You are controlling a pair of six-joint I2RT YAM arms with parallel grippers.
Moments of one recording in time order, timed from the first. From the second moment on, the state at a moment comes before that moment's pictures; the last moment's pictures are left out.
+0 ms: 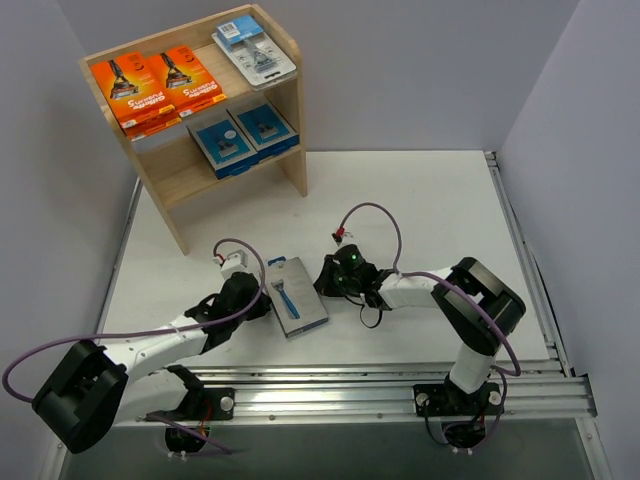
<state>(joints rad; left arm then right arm) -0.69 1.14 0.37 0.05 -0.27 -0.88 0.77 1.73 0.74 0.32 -0.05 0.76</state>
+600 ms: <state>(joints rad) -0.94 1.18 0.58 0.16 -0.36 -0.85 0.82 1.80 0.79 0.33 -0.11 0.74</state>
